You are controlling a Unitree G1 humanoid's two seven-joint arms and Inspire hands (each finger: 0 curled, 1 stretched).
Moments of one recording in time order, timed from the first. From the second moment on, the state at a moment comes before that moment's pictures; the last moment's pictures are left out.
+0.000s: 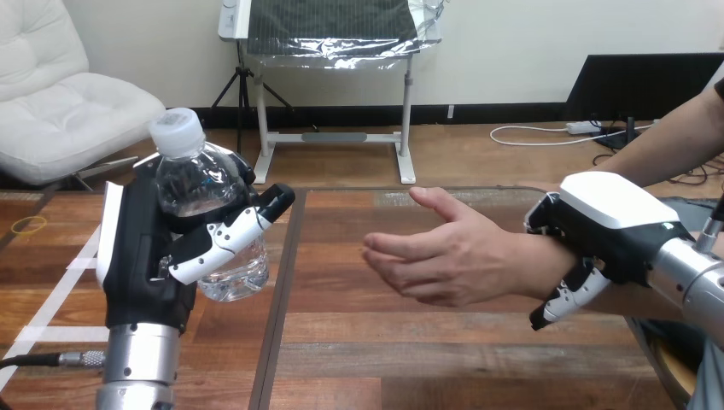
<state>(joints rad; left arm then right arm) 0.10 0.06 0.09 -0.17 -0.07 -0.30 -0.07 -0.31 -0.80 0.23 0.26 -0.54 -0.25 0.26</state>
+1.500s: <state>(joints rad) -0.05 0.04 0.06 0.02 -0.07 -0.31 -0.11 -0.31 -0.78 0.23 0.19 -0.51 -0.23 0.31</state>
